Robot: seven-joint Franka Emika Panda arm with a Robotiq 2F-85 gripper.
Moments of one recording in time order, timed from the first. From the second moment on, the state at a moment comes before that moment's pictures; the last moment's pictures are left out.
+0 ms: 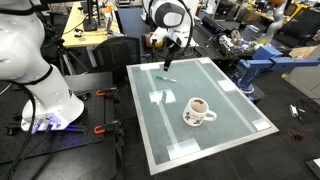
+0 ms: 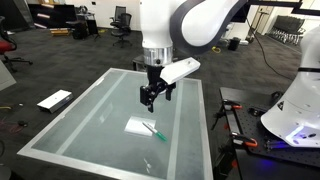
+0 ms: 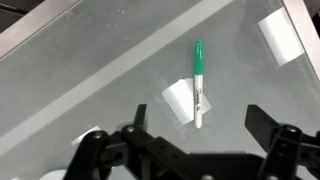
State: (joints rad) arm 0.08 0.22 0.10 -2.25 0.09 2.41 0.66
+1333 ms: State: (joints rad) arm 0.21 0.56 0.01 -2.03 0.09 2.48 0.67
